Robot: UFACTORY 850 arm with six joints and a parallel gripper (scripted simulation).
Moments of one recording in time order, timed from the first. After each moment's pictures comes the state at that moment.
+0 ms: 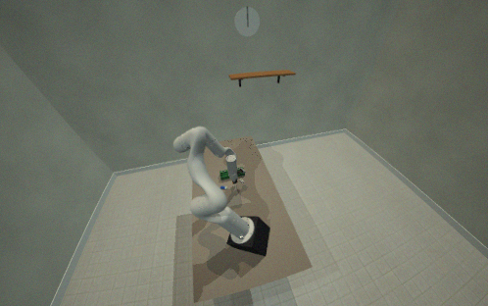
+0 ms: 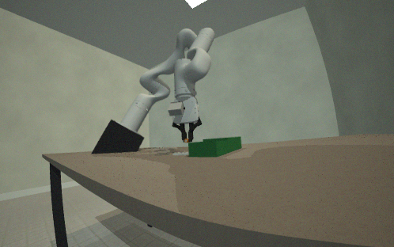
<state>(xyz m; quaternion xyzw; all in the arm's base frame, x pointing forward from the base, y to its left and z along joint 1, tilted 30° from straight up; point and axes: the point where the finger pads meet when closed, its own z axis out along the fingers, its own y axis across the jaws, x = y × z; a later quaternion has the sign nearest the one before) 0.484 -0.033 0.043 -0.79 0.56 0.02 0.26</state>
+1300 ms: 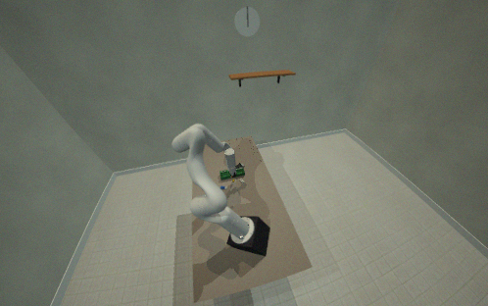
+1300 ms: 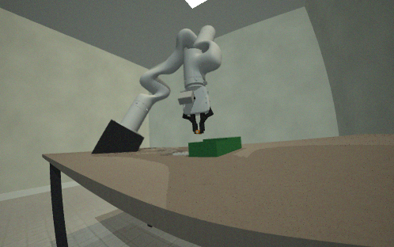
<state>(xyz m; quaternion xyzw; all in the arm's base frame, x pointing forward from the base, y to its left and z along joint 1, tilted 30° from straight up) 0.529 -0.050 0.080 -0.77 0.58 0.03 0.26</state>
